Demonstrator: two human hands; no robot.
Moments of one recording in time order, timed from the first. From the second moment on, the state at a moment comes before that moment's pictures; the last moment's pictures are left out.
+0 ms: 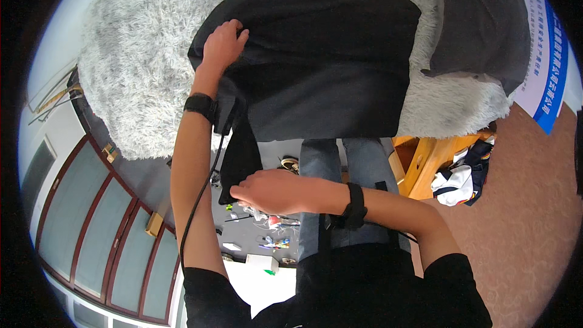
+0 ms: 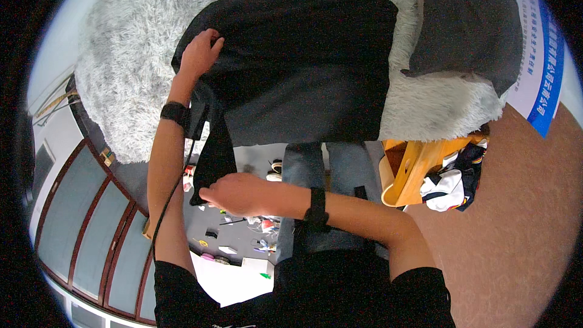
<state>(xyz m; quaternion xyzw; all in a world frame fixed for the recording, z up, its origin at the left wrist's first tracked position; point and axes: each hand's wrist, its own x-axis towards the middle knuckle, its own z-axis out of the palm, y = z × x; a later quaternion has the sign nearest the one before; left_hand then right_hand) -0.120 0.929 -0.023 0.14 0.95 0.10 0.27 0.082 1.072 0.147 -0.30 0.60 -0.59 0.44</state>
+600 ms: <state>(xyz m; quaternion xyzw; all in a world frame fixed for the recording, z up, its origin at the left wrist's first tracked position) -0.119 0.896 -0.030 0.21 0.92 0.07 0.32 0.090 1.053 0.145 -0.32 0.60 -0.59 0.43</state>
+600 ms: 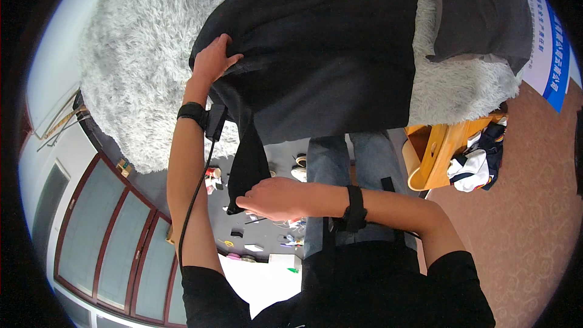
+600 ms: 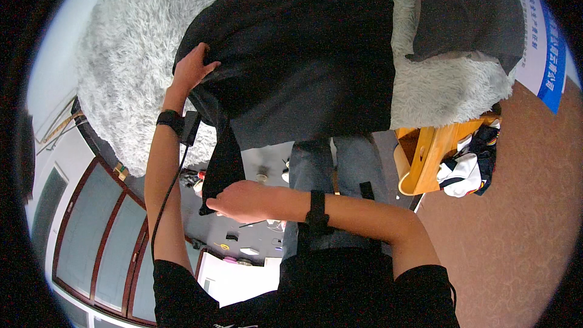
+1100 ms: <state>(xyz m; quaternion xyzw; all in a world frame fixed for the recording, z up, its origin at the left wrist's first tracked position) -0.051 0.851 -0.041 -0.14 0.94 0.22 0.20 0.099 1.056 0.130 -0.29 0.61 -0.55 0.50</state>
